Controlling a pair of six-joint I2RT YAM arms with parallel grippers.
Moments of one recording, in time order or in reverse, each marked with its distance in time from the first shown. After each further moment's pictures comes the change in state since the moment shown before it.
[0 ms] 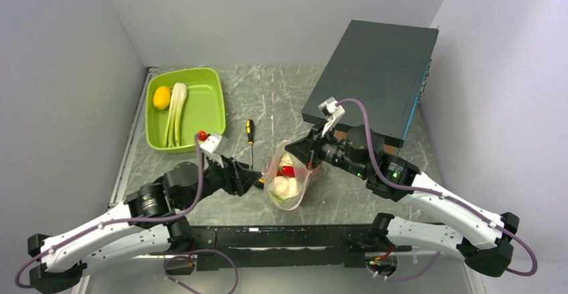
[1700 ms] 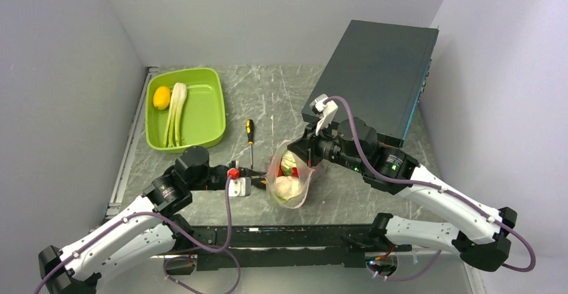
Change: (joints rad) left arm 0.309 0.092 -0.099 0.204 0.905 1.239; right arm -0.001 0.076 0.135 -0.191 0.017 -0.147
